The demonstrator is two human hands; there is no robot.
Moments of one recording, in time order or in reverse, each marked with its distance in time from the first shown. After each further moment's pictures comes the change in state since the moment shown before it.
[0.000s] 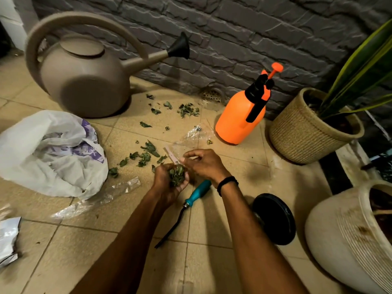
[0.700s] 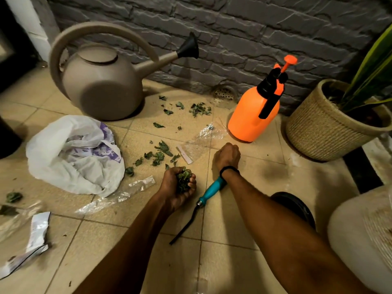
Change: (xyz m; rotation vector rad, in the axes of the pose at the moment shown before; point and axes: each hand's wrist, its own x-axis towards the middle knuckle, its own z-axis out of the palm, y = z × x) left_hand -0.021 0.006 -0.019 0.025 -0.046 -0.146; right_hand 0.067 0.050 0.005 -0.421 0.539 0.124
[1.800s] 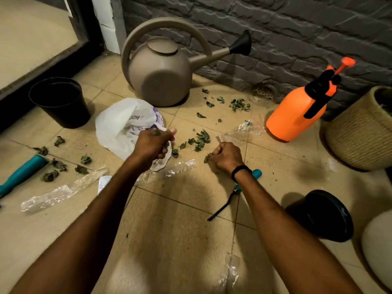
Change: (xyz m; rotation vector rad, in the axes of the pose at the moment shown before) left_hand -0.115 0.132 -0.069 0.885 0.344 0.719; right_hand -0.104 -0.085 0.004 0.123 -0.391 -0.211
